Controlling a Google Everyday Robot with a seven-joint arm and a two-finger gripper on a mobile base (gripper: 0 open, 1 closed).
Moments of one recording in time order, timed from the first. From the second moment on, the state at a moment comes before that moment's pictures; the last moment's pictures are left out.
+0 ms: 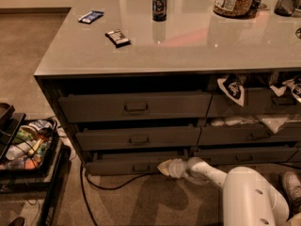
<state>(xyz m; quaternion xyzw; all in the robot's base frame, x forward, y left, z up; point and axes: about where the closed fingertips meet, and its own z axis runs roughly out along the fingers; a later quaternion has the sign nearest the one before) 0.678 -0.080 0.178 -0.40 0.81 0.19 0.38</state>
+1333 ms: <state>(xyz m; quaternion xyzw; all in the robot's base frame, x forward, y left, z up) 0.714 -0.080 0.196 -0.42 0.80 0.18 0.40</state>
